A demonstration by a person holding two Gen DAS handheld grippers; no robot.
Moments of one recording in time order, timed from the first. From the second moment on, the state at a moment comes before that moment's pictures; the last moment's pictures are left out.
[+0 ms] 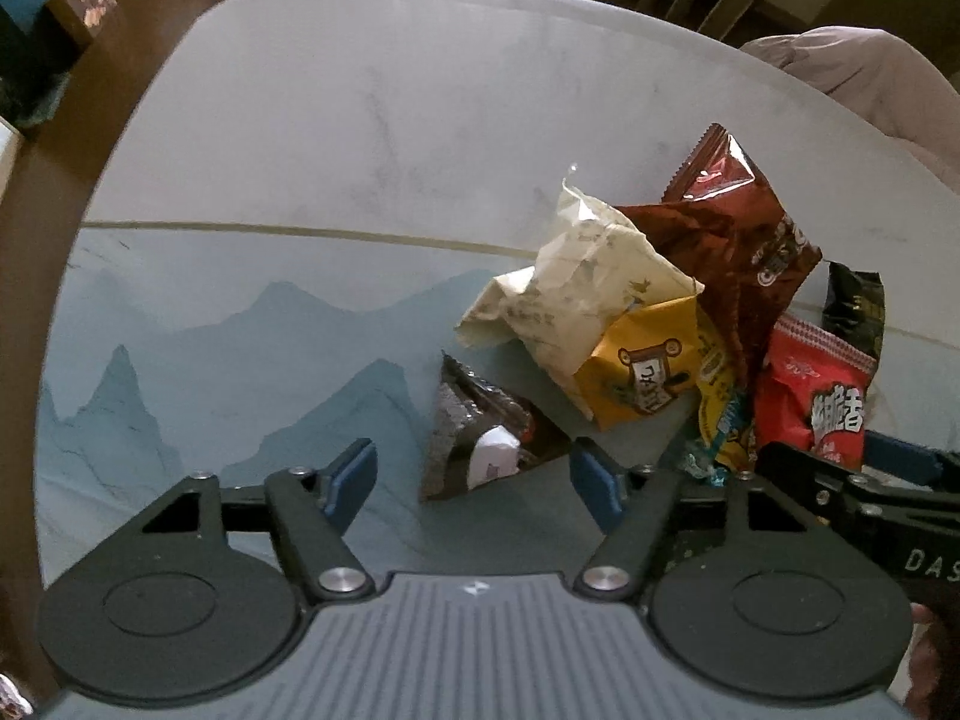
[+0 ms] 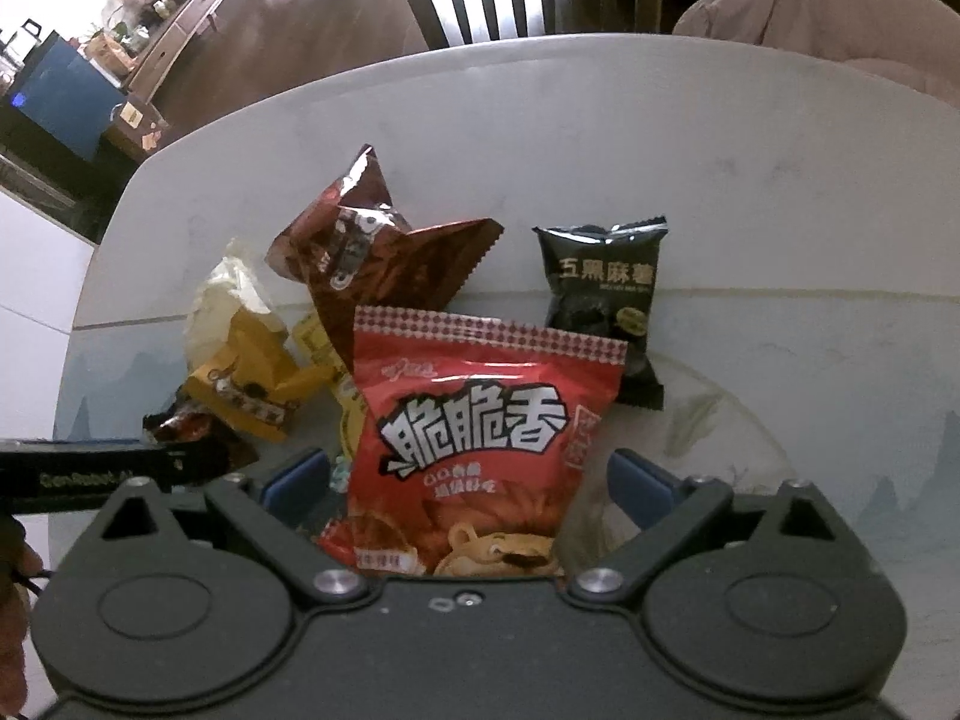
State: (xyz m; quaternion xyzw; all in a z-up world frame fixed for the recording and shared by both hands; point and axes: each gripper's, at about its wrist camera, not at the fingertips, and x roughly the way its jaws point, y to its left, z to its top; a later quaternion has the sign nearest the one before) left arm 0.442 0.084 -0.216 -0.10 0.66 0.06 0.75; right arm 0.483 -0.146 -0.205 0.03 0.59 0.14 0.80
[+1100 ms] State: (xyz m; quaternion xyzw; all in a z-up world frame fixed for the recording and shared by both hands) left arm 0.417 0.091 -0.187 -0.11 0.63 0.07 0.76; right arm 0.448 -0.159 -0.175 0.04 0.56 0.14 0.81
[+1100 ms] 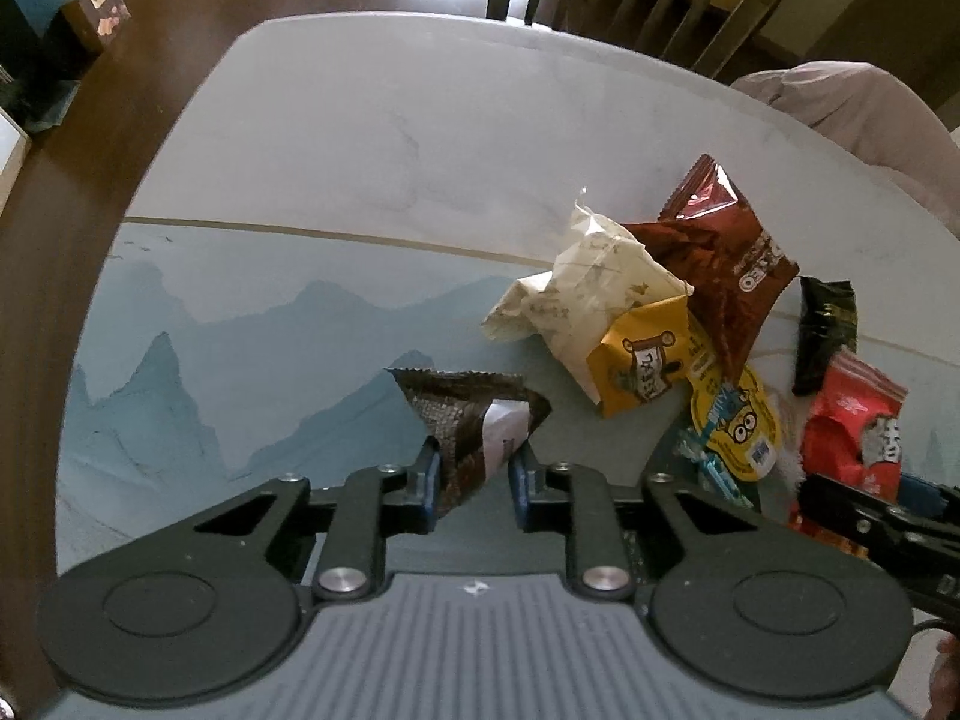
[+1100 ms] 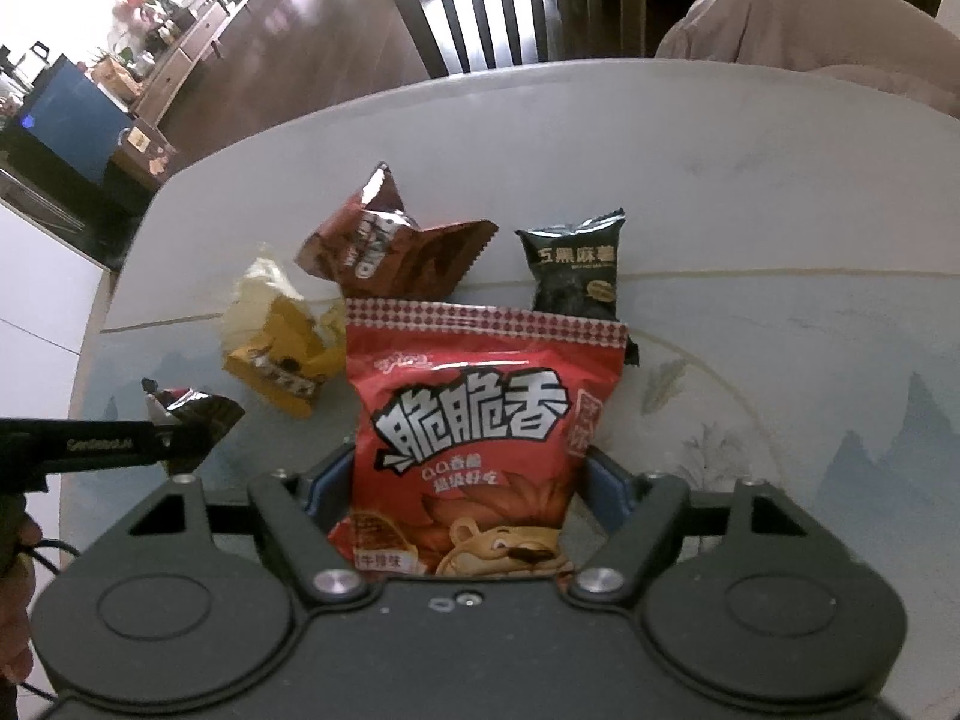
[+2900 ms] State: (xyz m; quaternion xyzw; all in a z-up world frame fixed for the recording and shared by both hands) left arm 0.128 0.051 -0.044 -0.02 0.59 -0.04 0.81; right arm 0.171 -0.134 -0.095 0.00 0.51 0.24 0.83
